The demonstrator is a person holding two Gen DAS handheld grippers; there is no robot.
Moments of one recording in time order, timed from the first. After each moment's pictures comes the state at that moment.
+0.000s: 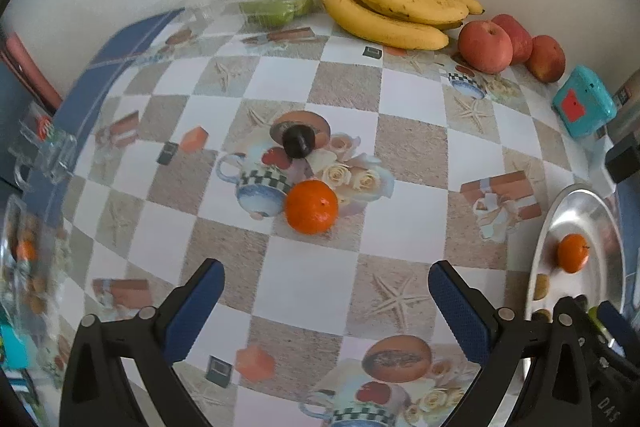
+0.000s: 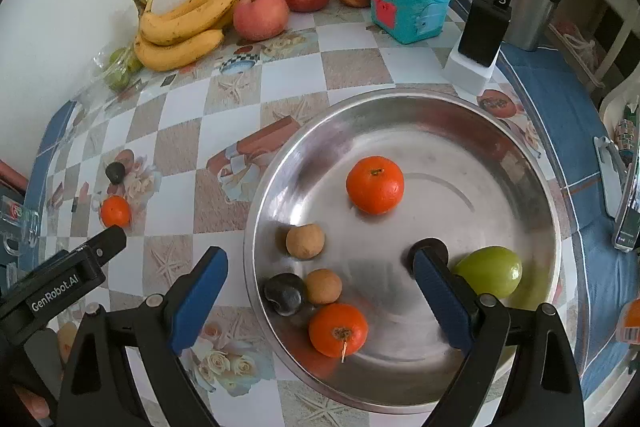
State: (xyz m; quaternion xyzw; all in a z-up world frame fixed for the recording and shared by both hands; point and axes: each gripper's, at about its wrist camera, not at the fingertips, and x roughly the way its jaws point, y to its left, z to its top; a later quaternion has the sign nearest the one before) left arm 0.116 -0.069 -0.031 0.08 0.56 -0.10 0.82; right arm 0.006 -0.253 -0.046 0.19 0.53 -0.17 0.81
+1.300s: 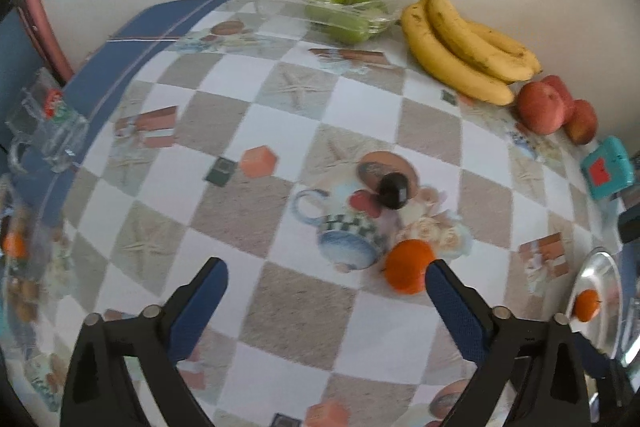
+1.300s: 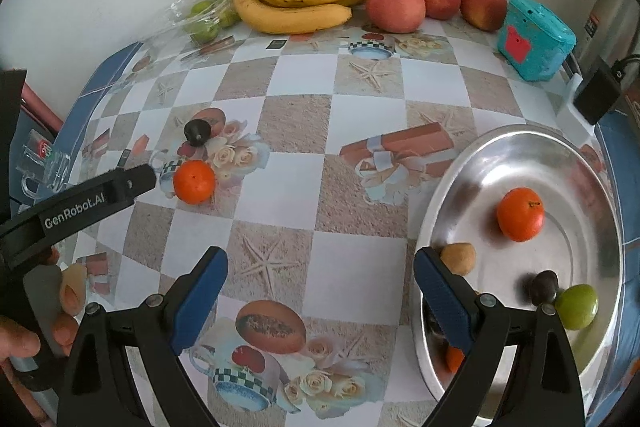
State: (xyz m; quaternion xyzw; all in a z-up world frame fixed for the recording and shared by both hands) left arm 0.162 0.000 -0.041 0.00 0.55 -0.08 0.83; right arm 0.051 -0.169 -0.055 0.13 0.53 -0.07 0.84
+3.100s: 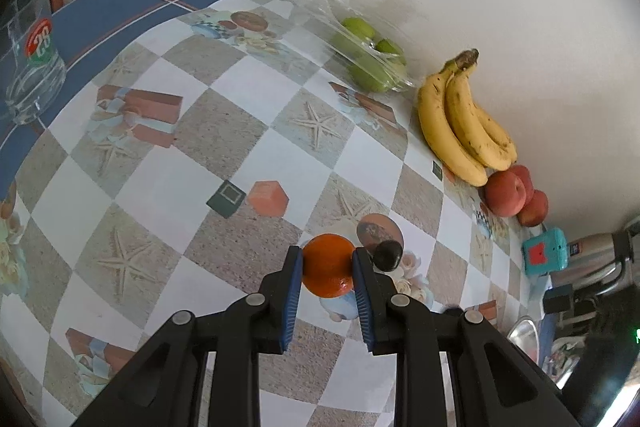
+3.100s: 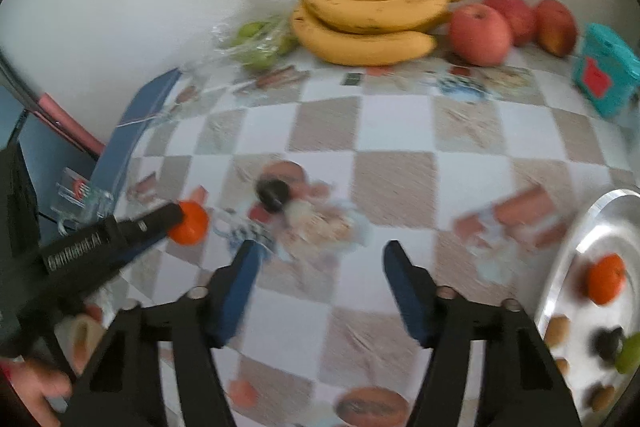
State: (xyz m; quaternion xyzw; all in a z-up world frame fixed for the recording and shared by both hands) left arm 0.198 0.070 -0.044 -0.19 0.54 -0.13 0.81; right arm 0.133 -0.134 -0.051 0.19 0.49 0.01 0.85
